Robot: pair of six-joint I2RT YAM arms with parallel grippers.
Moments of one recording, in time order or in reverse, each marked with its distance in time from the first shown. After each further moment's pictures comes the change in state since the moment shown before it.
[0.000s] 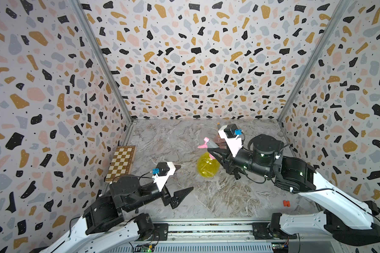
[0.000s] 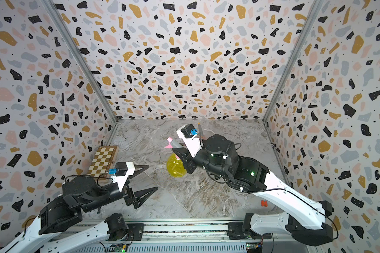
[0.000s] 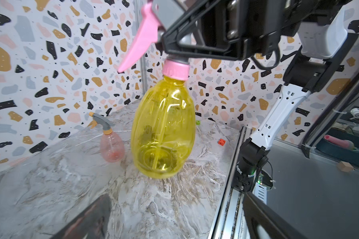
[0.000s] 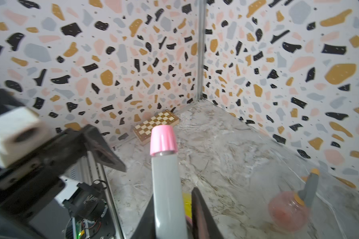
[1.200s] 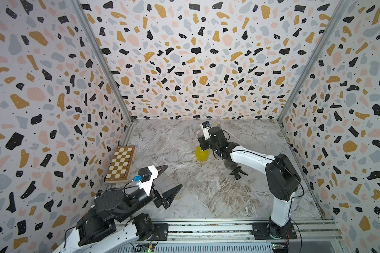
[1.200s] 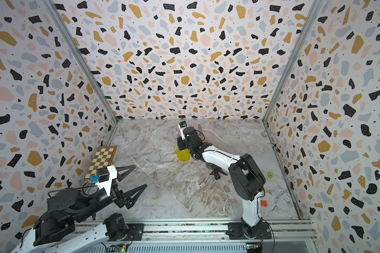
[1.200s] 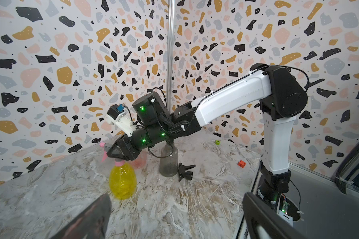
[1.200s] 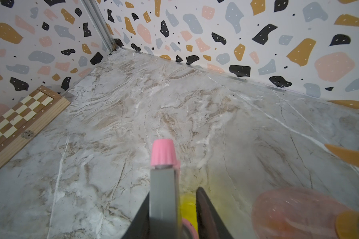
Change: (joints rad) left arm 0.000 -0.179 -0.121 0.058 -0.135 -0.028; right arm -0.362 0.724 -0.141 0.624 -0.051 0.067
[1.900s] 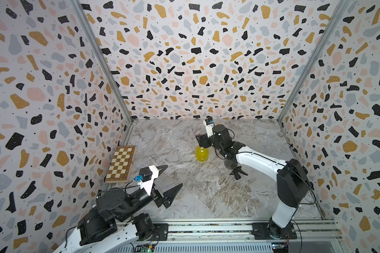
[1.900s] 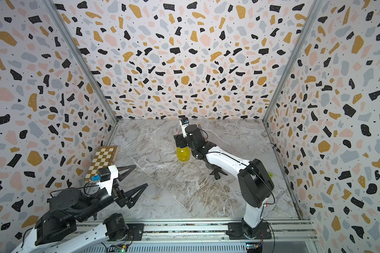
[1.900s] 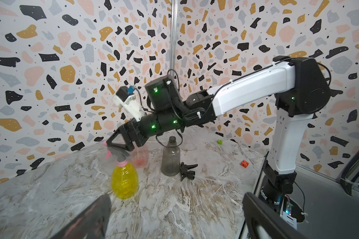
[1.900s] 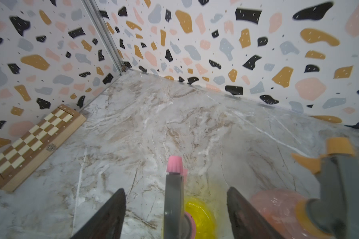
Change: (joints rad) left arm 0.000 0.000 -0.010 0.006 -0.017 -0.001; right arm 0.011 -0.182 -0.040 -0.029 0.026 0.020
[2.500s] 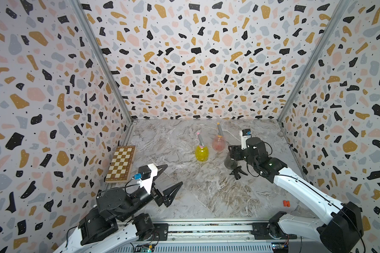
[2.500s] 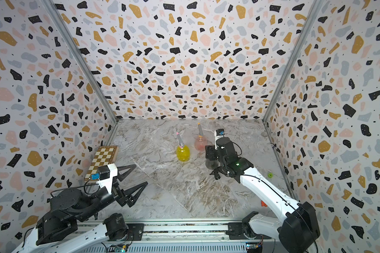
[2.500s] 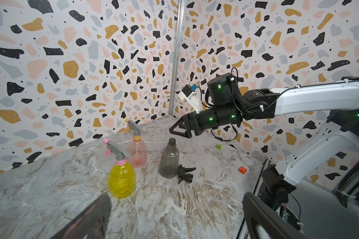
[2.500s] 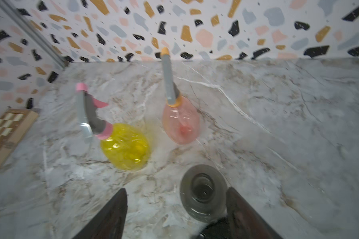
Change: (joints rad) left arm 0.000 0.000 -0.014 0.020 -0.017 -0.061; right arm -0.183 -0.505 -0.410 -0.311 0.073 0.114
